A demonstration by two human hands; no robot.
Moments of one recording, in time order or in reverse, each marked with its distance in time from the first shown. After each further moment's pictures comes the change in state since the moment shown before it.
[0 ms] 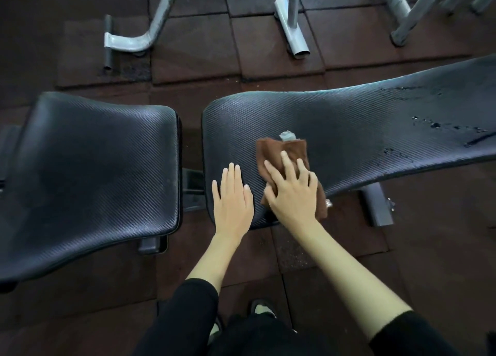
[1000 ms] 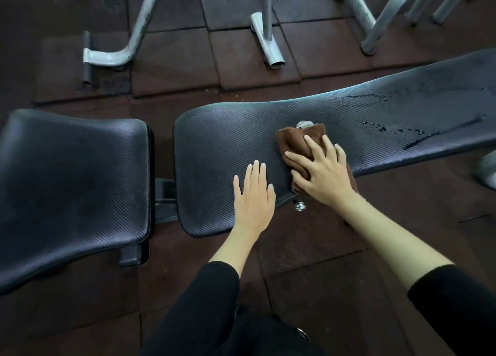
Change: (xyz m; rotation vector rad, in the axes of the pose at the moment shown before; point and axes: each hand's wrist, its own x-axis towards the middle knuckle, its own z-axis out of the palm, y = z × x) left_hand 0.005 0.106 0.016 0.011 -0.054 0.174; right_hand 0.030 0.153 -0.037 -0.074 0.025 -0.139
